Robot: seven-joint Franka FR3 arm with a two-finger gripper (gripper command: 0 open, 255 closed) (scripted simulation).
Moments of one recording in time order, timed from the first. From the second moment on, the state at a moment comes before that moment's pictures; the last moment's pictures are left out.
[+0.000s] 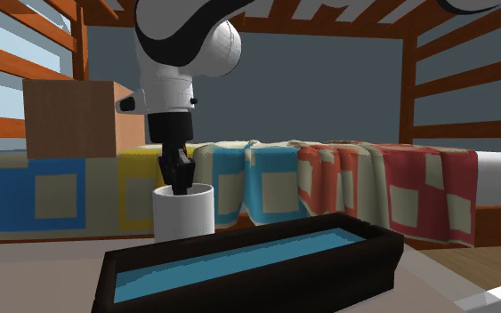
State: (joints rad) arm -0.25 0.46 -0.41 -1.52 0.12 1.90 -0.94
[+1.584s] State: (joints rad) arm -0.22 0.33 -0.43 -1.41 0.07 1.66 -0.91
